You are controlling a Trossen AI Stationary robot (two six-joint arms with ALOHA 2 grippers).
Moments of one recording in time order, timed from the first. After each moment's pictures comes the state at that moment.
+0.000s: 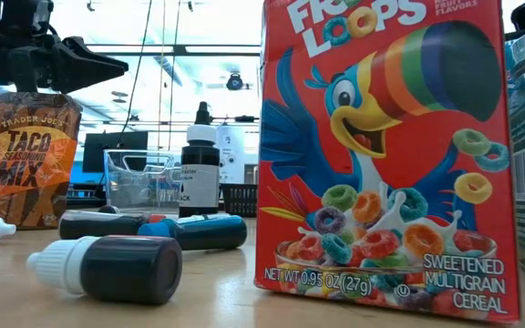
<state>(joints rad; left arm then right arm) -0.15 0.03 0.05 0.08 -0.43 0.61 0.36 0.00 0.02 0.06 0.26 -0.04</state>
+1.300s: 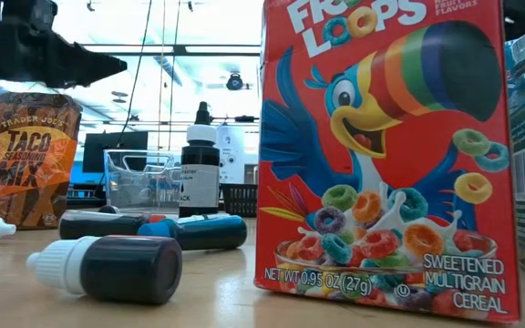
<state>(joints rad) -0.15 0.03 0.05 0.08 -0.34 0.22 0.36 0.00 0.02 0.38 0.27 -0.11</state>
